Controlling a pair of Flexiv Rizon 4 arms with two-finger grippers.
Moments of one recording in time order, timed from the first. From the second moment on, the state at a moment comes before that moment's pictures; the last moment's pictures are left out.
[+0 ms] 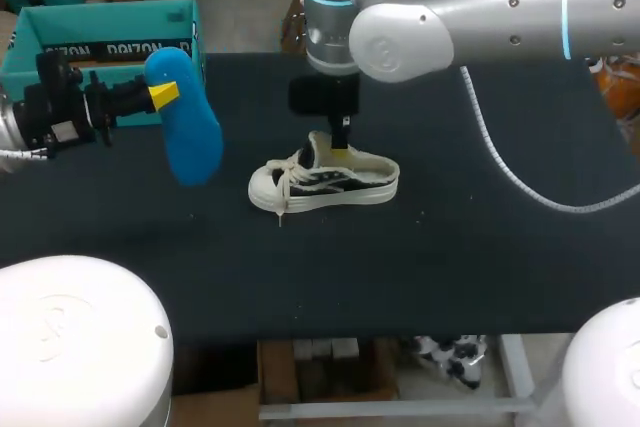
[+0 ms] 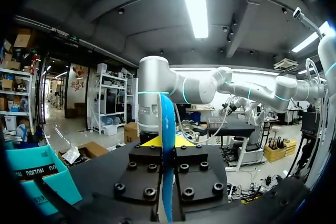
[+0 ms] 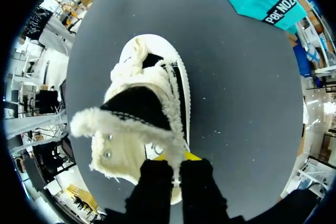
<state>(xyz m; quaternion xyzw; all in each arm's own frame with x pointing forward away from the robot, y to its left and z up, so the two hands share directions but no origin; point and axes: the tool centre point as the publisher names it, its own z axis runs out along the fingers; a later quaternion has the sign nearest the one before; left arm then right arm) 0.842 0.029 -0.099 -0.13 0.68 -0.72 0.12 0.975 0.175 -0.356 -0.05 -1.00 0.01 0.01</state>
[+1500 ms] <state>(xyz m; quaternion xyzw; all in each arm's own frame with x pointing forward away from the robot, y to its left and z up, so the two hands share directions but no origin) 0.945 -0.093 -0.089 0.11 0.65 -0.75 -0.02 0.884 0.154 -0.336 -0.55 -0.83 -0.12 0.00</state>
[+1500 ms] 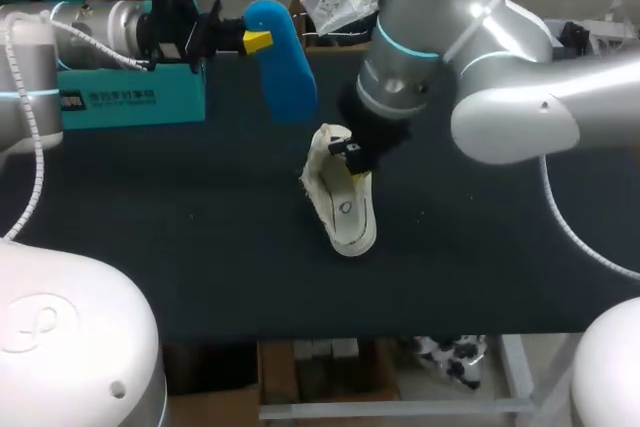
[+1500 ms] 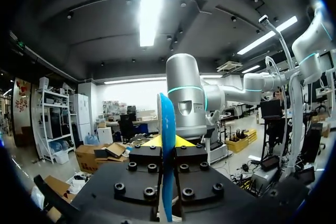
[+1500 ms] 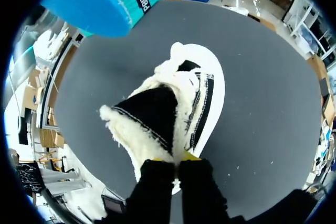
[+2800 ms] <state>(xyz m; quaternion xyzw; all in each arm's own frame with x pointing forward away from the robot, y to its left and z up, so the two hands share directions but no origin) 0.884 -0.109 -0.098 0.07 0.66 -0.72 -0.18 0.881 0.105 -0.310 -0.53 -0.83 -0.18 -0.03</state>
